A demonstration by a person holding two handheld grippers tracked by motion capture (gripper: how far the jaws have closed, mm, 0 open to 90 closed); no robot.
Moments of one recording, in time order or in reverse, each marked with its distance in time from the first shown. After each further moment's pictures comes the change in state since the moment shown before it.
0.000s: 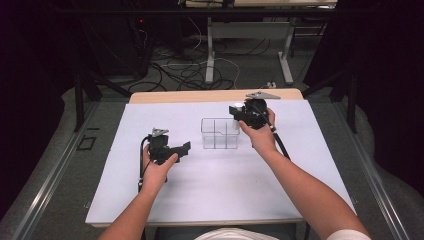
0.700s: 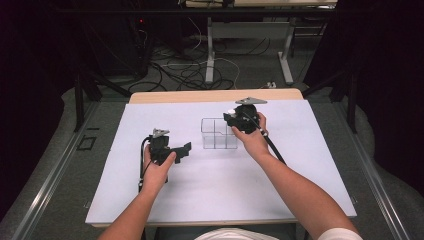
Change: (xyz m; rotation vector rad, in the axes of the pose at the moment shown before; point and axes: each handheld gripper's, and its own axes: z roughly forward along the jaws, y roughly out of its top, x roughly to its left) left arm -0.001 -0.002 0.001 -0.005 -0.003 0.013; right arm 0.010 -0.018 0.023 0.069 -0.026 -0.054
